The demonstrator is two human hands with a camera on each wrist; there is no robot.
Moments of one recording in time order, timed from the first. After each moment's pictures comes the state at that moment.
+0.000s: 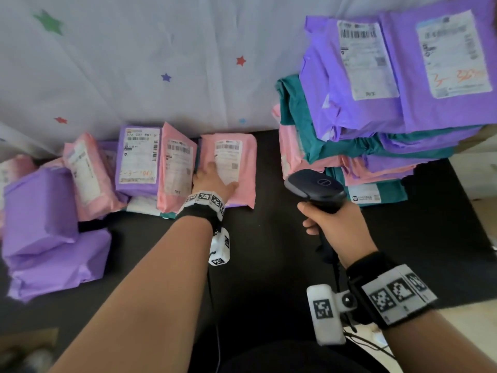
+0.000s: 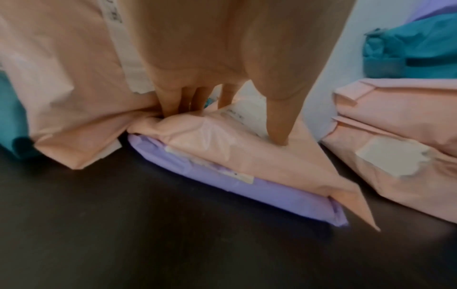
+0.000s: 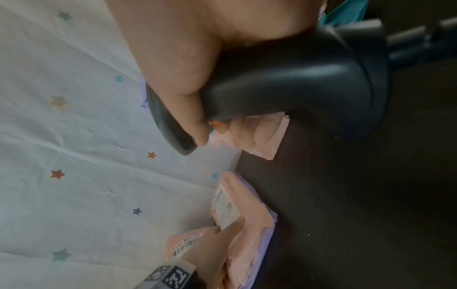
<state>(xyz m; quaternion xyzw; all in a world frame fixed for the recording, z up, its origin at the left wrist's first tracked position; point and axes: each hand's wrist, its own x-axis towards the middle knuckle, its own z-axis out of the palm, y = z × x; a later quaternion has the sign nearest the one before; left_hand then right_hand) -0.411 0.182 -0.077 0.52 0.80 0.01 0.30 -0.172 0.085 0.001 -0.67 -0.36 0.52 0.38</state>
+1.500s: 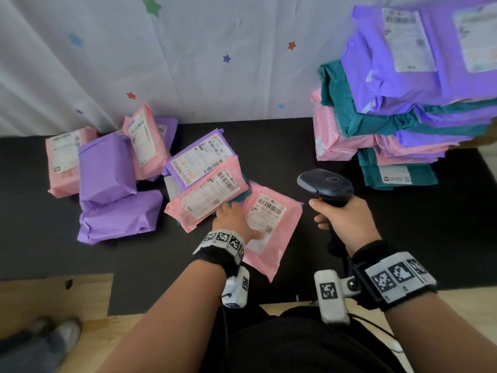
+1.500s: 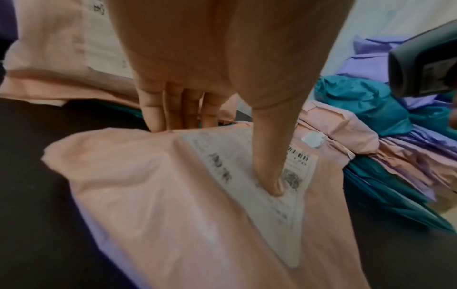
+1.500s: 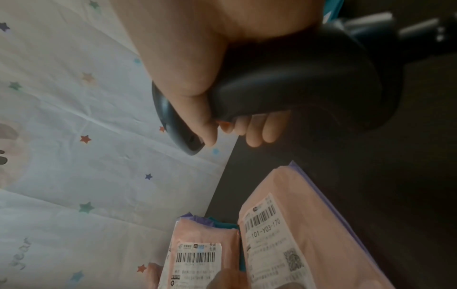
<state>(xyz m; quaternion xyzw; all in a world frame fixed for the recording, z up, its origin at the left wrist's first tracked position) -0.441 0.019 -0.070 0.55 0.77 -0.10 0.30 -0.222 0.024 -0.014 -0.69 -0.41 0.49 0.33</state>
